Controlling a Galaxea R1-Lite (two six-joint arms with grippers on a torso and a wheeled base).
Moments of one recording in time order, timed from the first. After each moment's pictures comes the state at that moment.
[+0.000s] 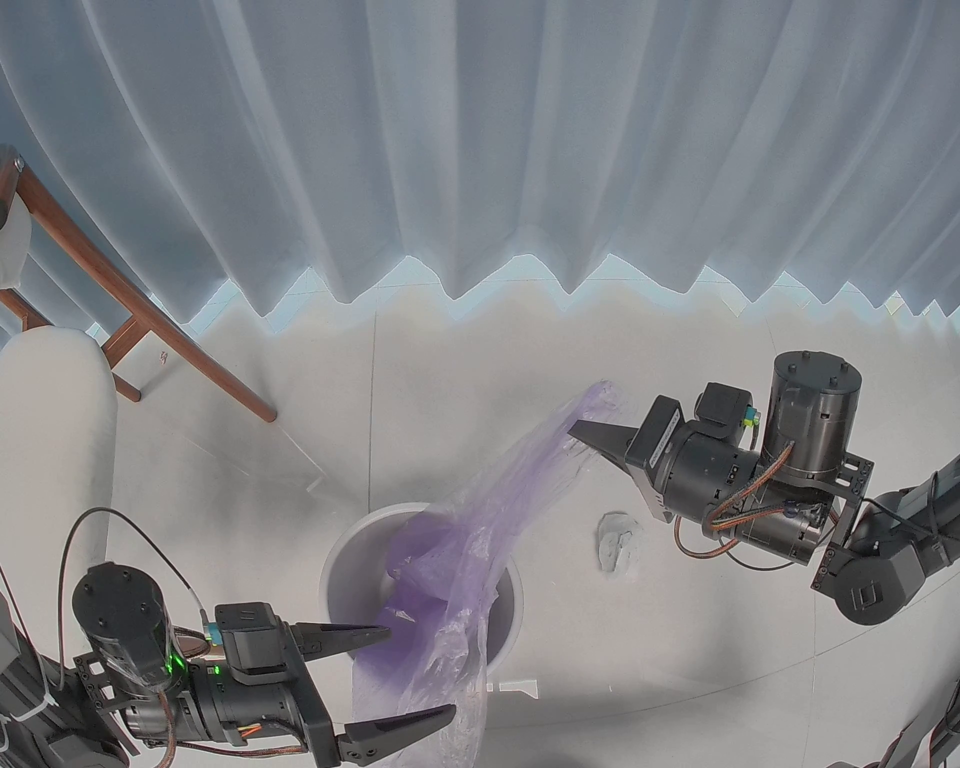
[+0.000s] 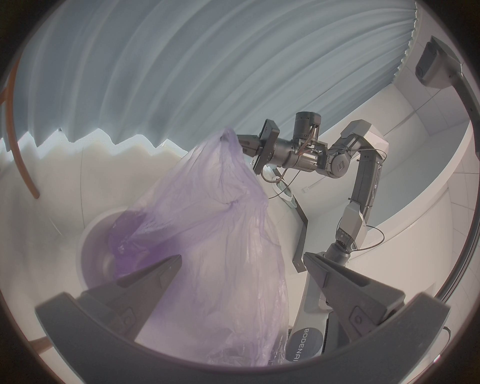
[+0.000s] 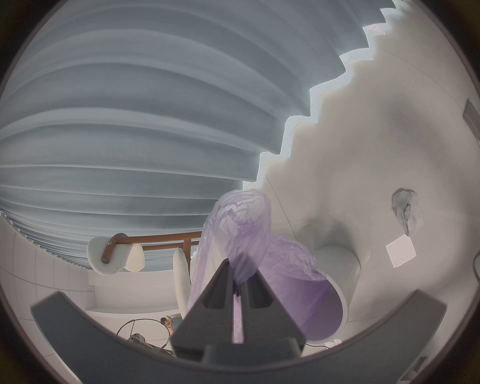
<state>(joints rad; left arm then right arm) -0.68 1.64 -0.02 -1.36 -0.40 -0.21 0.65 1.77 -0.72 -0.90 0.14 0.97</state>
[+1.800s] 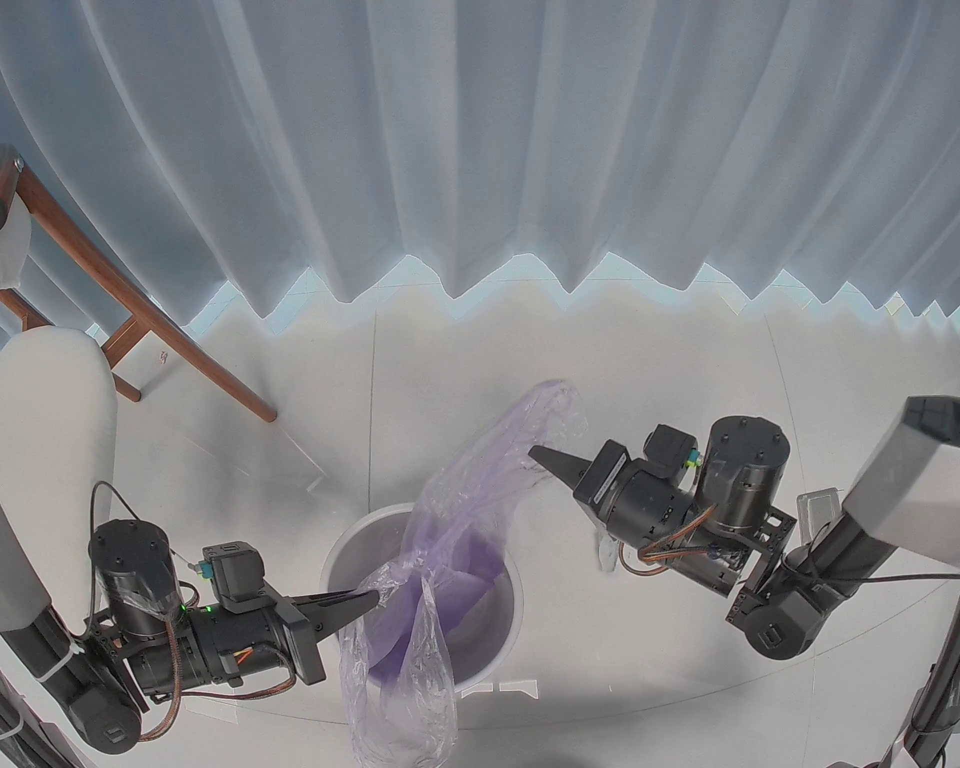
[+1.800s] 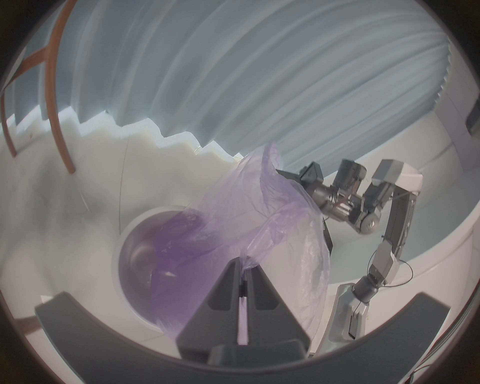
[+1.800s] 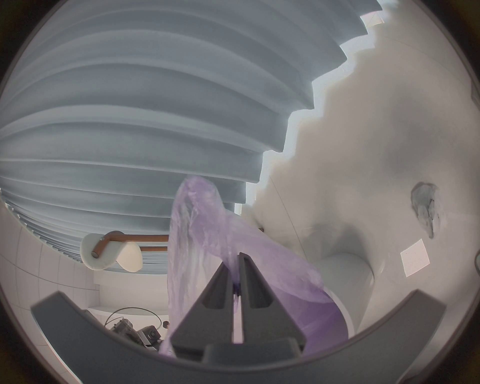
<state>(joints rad) -0.46 1.76 -0.08 -1.41 -0.40 -0.32 0.66 2.06 -0.69 -1.31 0.14 0.97</state>
